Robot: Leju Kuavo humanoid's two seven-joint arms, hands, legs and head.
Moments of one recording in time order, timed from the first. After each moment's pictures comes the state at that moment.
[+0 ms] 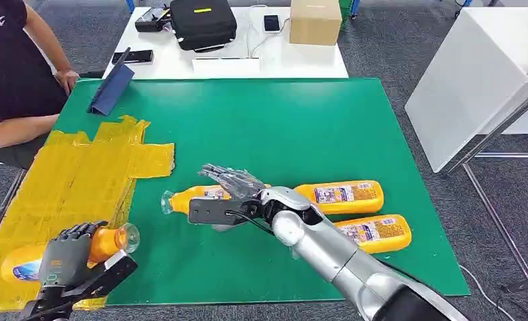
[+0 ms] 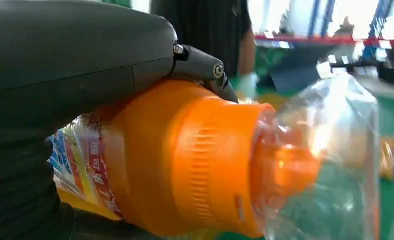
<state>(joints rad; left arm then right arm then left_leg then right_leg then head) 0.16 0.08 0.10 -1.55 -1.07 0.27 -0.10 -0.63 0.08 0.85 -1.08 0.45 0.20 0.05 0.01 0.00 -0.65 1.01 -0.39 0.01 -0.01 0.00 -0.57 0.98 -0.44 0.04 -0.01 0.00</state>
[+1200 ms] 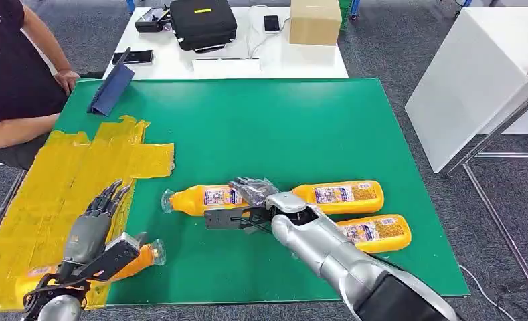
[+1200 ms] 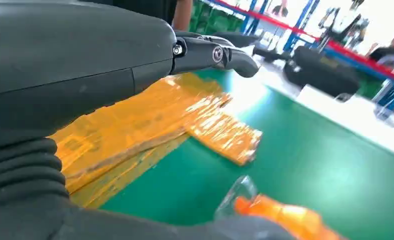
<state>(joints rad) 0.07 0.11 -0.03 -1.63 -0.71 0.14 -0.17 -0.70 0.16 0.84 -0.66 0.75 0.17 0.11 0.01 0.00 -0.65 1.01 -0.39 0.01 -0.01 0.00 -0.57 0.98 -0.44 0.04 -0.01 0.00</state>
